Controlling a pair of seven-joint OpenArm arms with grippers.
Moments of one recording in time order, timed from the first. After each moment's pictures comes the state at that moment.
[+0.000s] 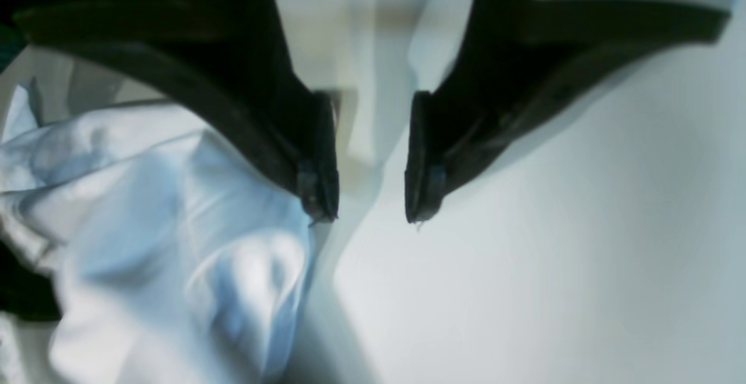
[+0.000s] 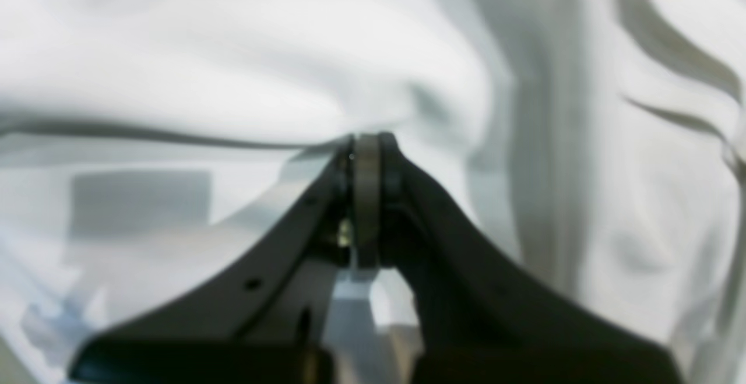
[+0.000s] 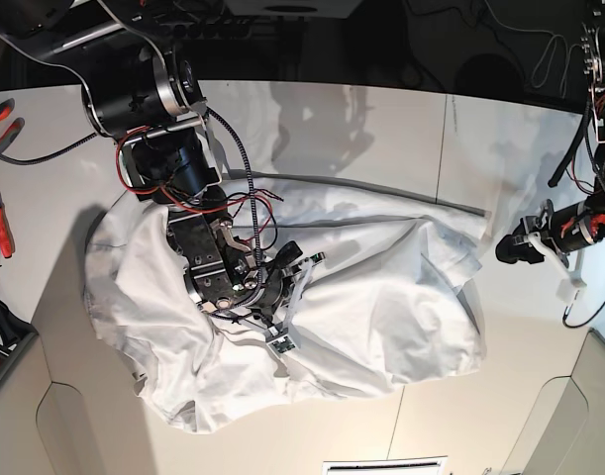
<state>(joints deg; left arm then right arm) -13.8 -31.6 -6.1 44.3 -44.2 -38.7 40.6 28.8 -8.0 -11.3 39.7 -5.1 17.9 -32.3</state>
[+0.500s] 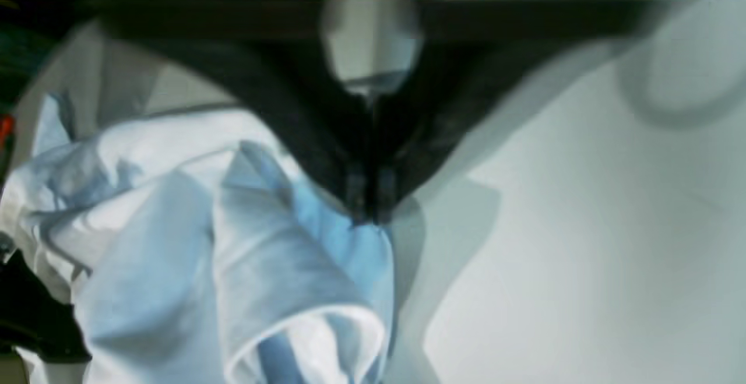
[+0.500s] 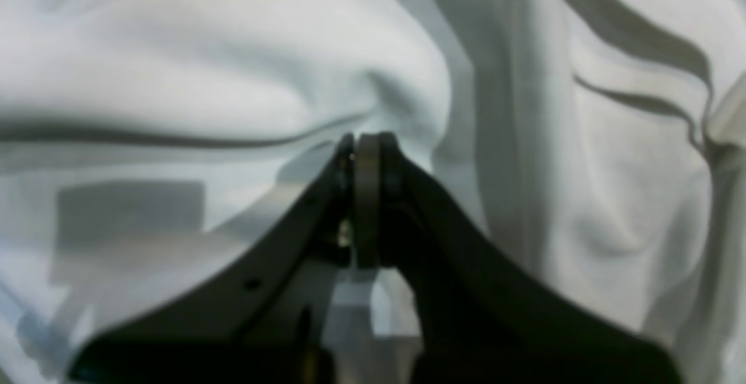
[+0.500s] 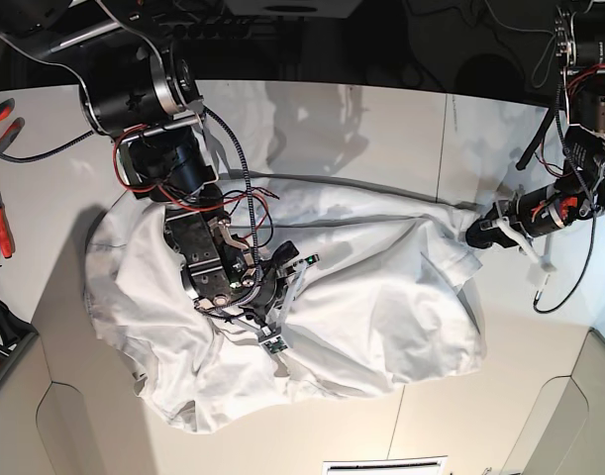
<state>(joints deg) -11.5 -26.6 -6.3 44.9 -45.9 -38.7 42.1 28.5 -7.6 -11.3 39.7 -5.1 14.0 -30.7</state>
